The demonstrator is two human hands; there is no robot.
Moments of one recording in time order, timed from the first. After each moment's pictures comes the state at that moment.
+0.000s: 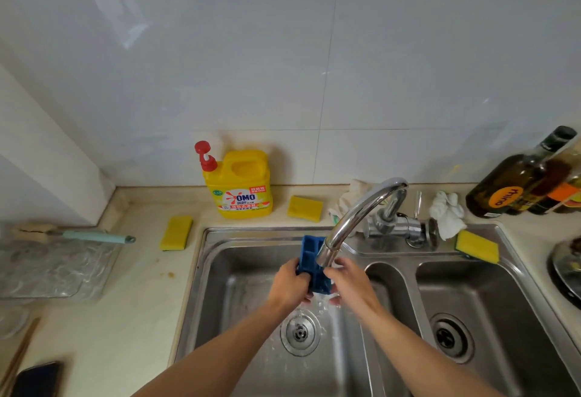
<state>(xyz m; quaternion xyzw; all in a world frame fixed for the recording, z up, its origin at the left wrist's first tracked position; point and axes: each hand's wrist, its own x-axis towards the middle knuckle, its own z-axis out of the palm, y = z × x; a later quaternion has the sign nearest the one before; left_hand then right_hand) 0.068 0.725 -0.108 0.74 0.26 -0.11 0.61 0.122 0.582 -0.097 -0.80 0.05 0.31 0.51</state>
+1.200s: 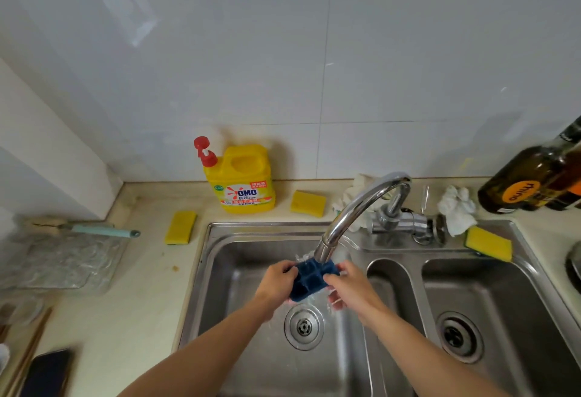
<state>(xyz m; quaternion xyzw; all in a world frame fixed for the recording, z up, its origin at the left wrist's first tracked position) 0.062 0.740 -0.122 0.71 0.34 -0.12 0.61 0.126 0.573 -0.115 -0.78 0.05 0.37 0.51</state>
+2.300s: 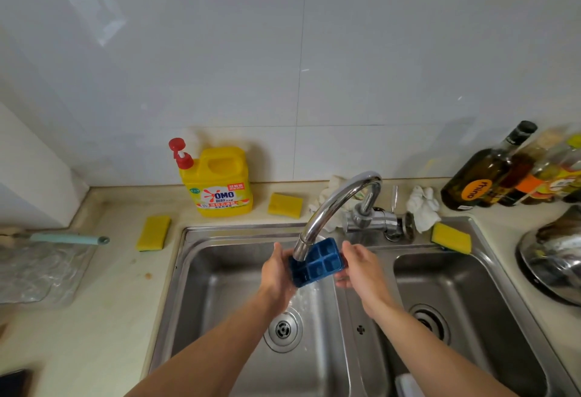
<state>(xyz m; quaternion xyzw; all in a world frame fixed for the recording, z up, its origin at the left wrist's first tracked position) 0.090 0.700 -0.113 0.40 0.38 -0.09 0.83 0.134 0.535 -0.074 -0.78 0.09 0.21 0.58</state>
